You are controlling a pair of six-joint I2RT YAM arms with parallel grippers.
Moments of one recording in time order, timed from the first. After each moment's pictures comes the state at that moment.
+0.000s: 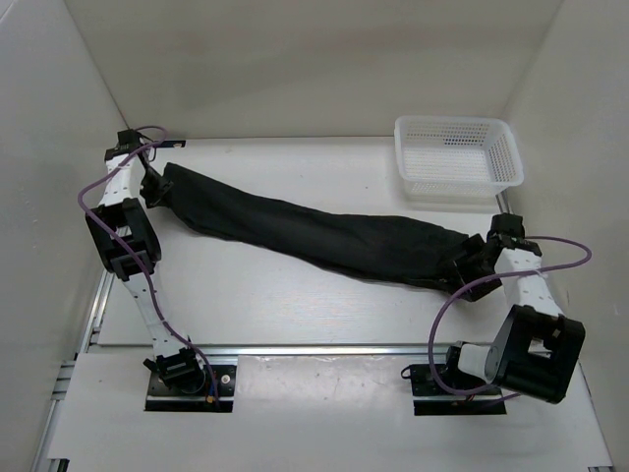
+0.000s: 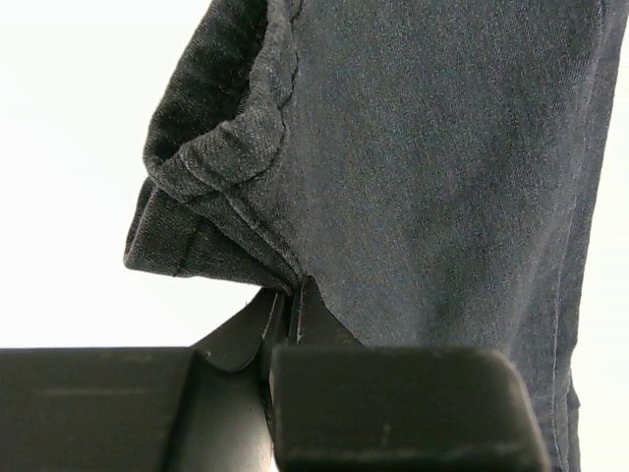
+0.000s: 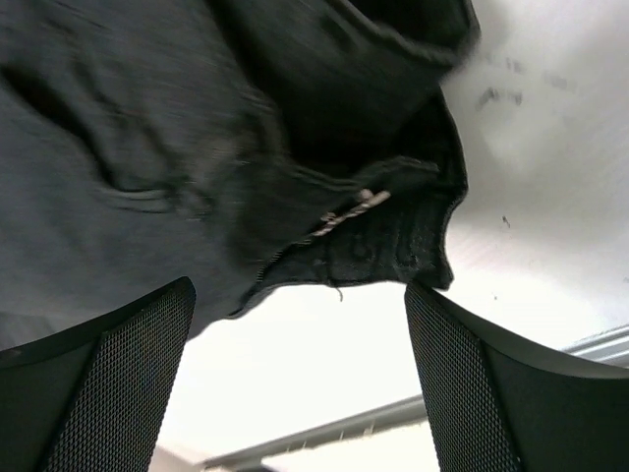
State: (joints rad) left arm 0.29 2.19 1.93 -0.93 -0.02 -0.53; right arm -0.26 1.23 0.78 -0.79 -0.17 0.79
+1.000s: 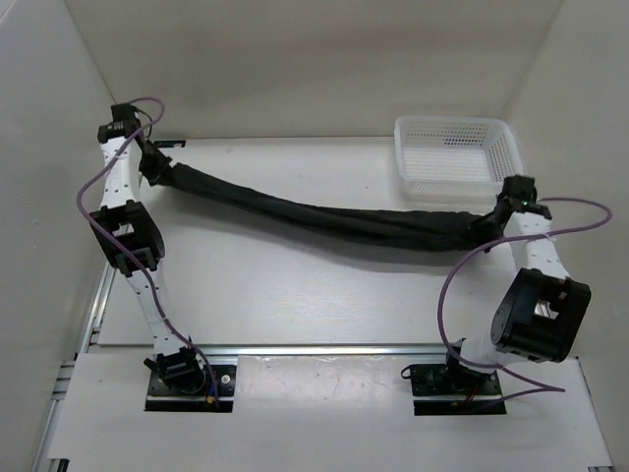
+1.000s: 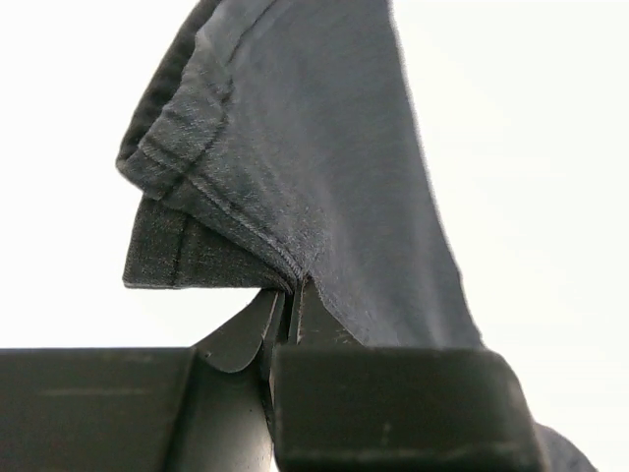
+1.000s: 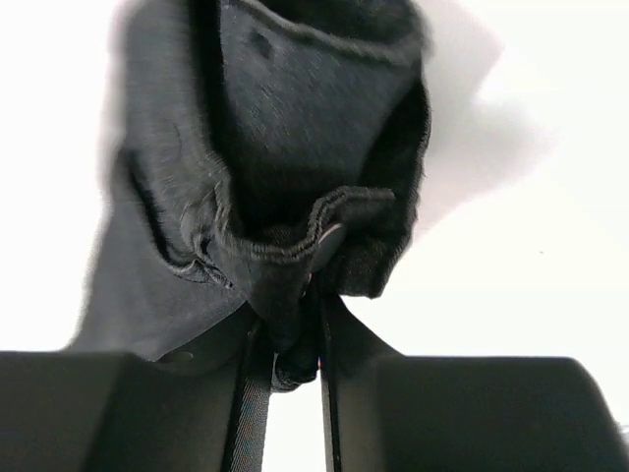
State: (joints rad) left arm 0.27 2.22 2.18 -1.07 0.06 -0.53; right arm -0.26 1.46 1.03 -0.73 -0.03 0.83
